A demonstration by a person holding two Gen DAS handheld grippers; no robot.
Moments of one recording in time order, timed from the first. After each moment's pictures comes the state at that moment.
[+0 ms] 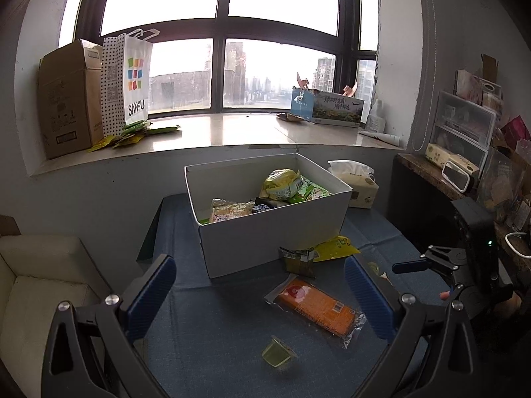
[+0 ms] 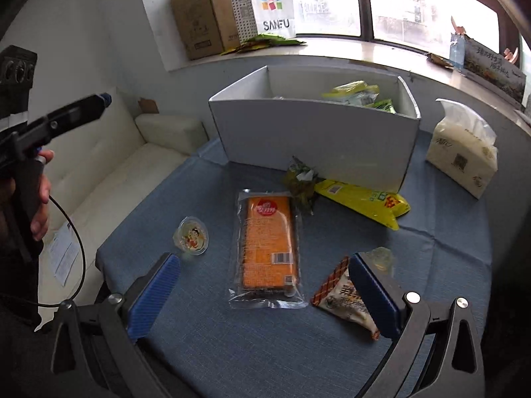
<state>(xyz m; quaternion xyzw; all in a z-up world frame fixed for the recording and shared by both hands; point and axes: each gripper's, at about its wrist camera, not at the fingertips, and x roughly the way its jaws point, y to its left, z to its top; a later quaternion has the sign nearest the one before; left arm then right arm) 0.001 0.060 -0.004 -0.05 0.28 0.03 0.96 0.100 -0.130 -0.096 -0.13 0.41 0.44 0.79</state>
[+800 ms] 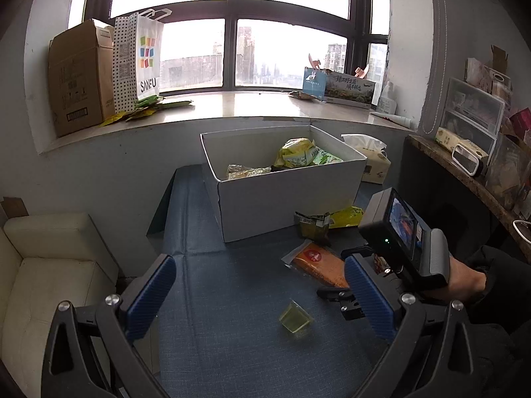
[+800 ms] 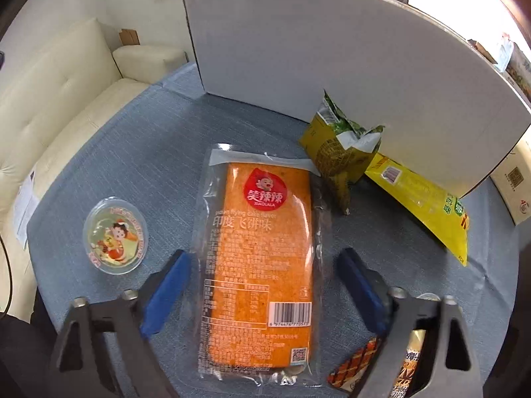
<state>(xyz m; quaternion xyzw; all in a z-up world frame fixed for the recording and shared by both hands) -0.018 0.071 -0.037 -0.05 0.32 0.05 0.95 0.140 -0.036 -0.182 -0.25 0.46 0.40 0.75</state>
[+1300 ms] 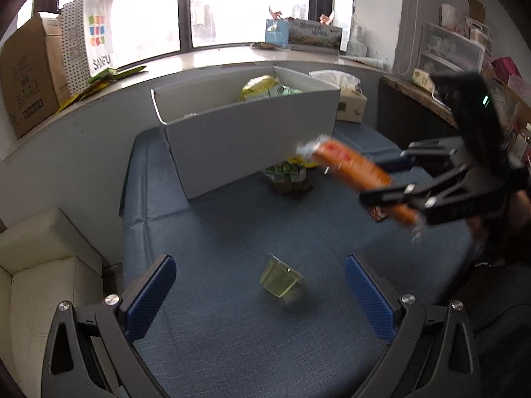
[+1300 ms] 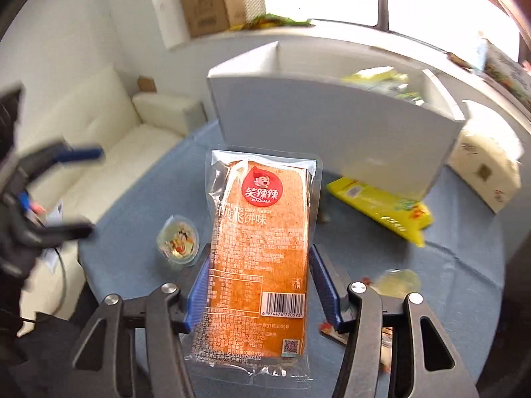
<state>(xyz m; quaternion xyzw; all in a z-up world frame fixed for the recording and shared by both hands) 0.007 0.048 -0.099 0.00 0.41 -0.03 0.91 0.116 -0.109 -0.111 -0.15 0.41 0.43 0.79</state>
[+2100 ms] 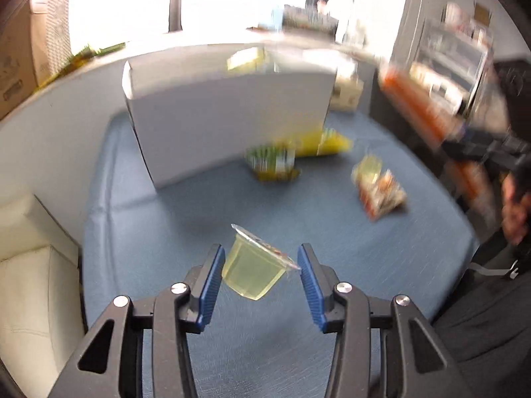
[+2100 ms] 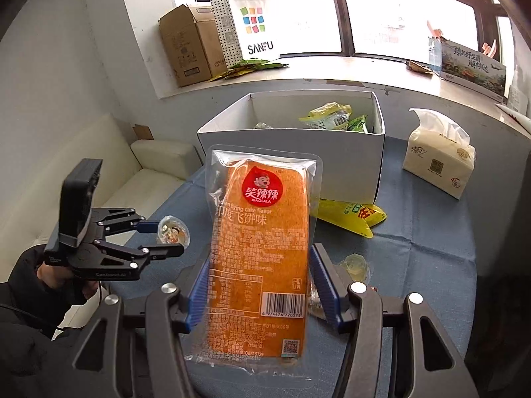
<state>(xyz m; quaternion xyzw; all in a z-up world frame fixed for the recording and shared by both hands) 0.028 0.043 -0.109 -0.05 0.41 -0.06 0.91 0.106 -0.166 -0.065 -0.08 0.37 0.42 0.82</state>
